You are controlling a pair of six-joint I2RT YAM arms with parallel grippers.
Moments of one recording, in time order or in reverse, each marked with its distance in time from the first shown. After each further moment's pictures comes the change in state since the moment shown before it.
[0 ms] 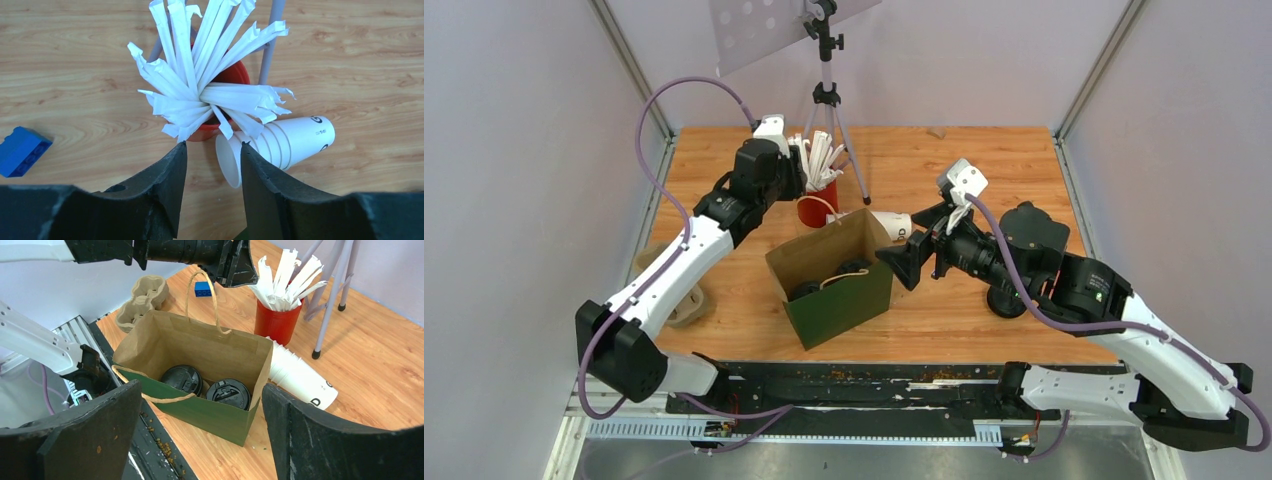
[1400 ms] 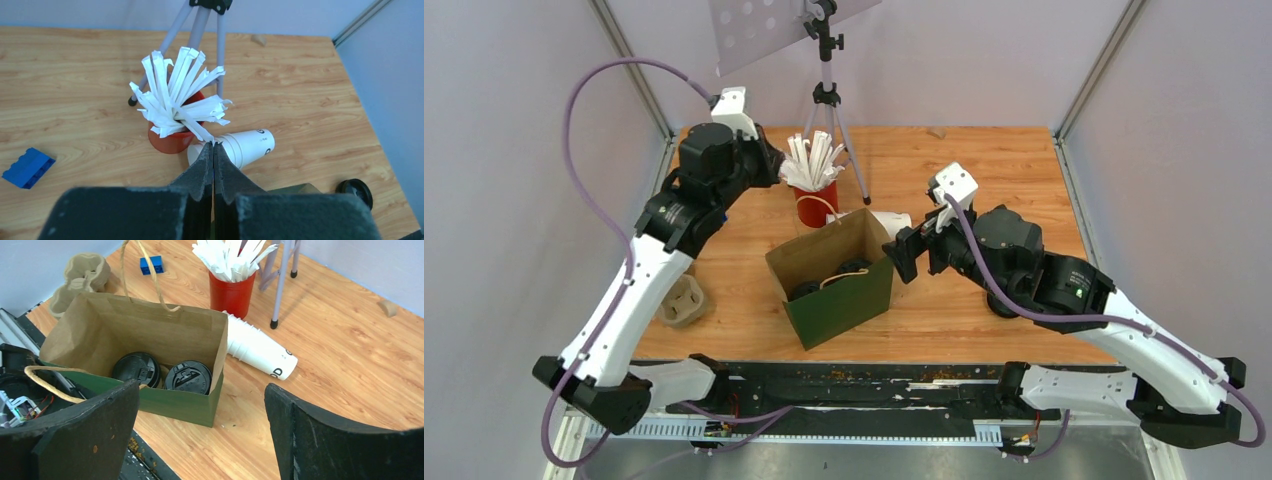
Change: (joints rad) left arm 0.000 -0.142 0.182 -0.138 0.076 -0.029; right arm 0.000 0.021 -0.042 -0.059 0.179 0.006
